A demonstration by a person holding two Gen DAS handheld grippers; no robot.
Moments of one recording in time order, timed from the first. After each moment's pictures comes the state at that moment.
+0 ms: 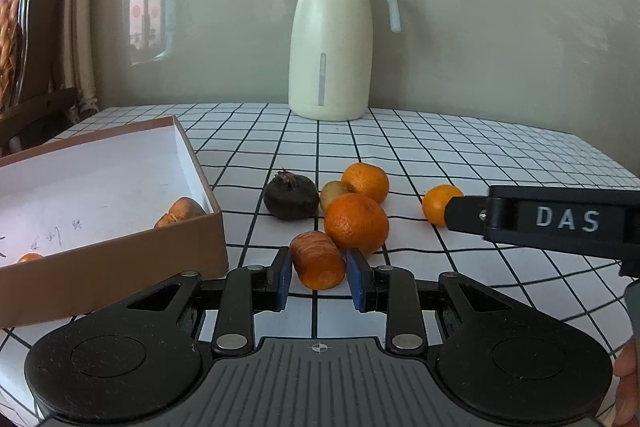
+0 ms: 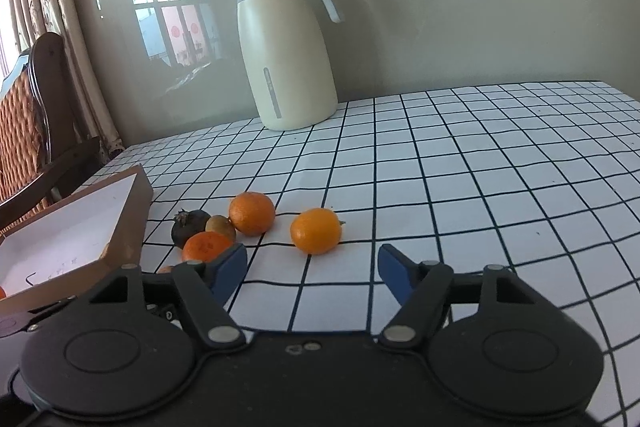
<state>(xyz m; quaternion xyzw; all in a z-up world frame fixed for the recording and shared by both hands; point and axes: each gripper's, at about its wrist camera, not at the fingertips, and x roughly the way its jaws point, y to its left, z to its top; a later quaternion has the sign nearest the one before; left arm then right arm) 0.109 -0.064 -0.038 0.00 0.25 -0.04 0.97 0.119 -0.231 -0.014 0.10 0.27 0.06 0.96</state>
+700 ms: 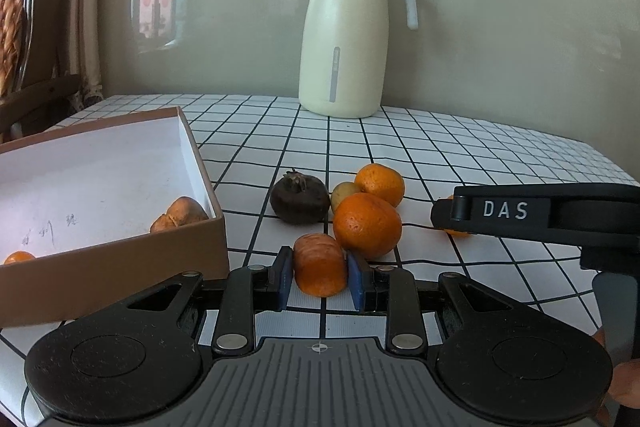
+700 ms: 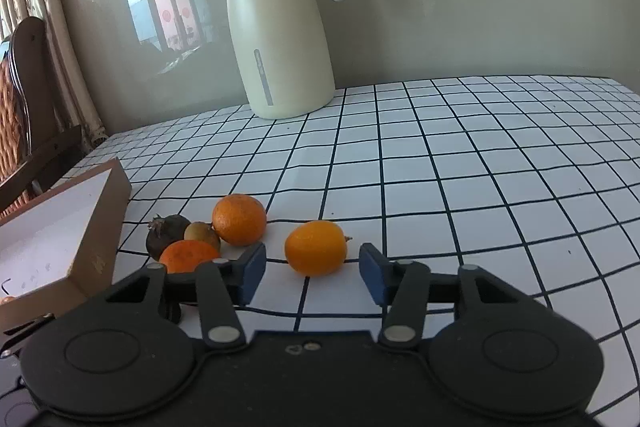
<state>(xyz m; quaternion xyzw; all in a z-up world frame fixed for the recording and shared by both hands) 0.125 -0.061 -0.043 -0.02 0.26 -0.03 0.97 0.158 -0.223 -0.023 0.09 0.29 0.05 0.95</state>
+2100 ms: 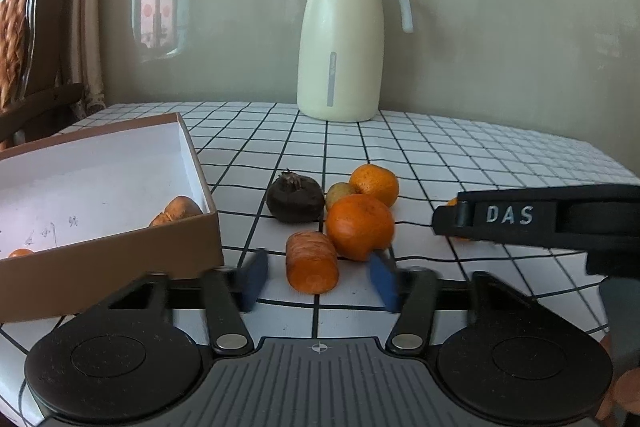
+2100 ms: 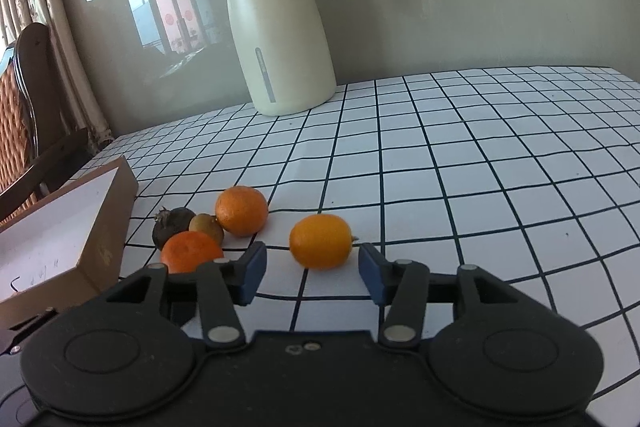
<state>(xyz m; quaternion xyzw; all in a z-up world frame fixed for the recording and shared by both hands) 0.120 -0.064 -0.045 -0.01 0.25 -0.03 0.97 0.148 -0.228 -0.025 0.10 0.29 0.06 0.95</state>
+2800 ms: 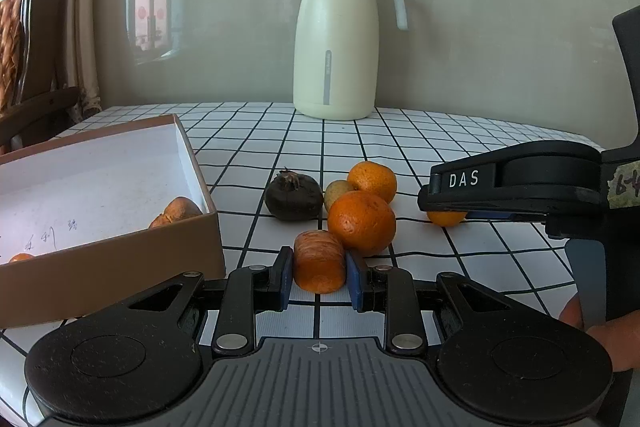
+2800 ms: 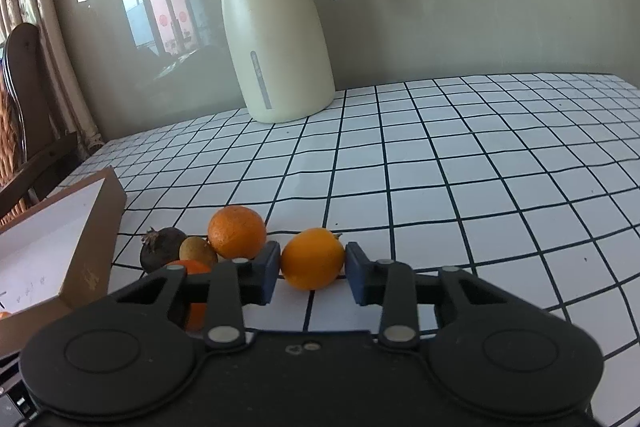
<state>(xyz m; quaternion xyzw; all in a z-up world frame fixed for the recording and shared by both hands) 0.120 -0.064 -0.044 0.00 0.25 -0.04 0.97 0.171 -0.220 -0.025 0.09 0.29 0.05 0.95</state>
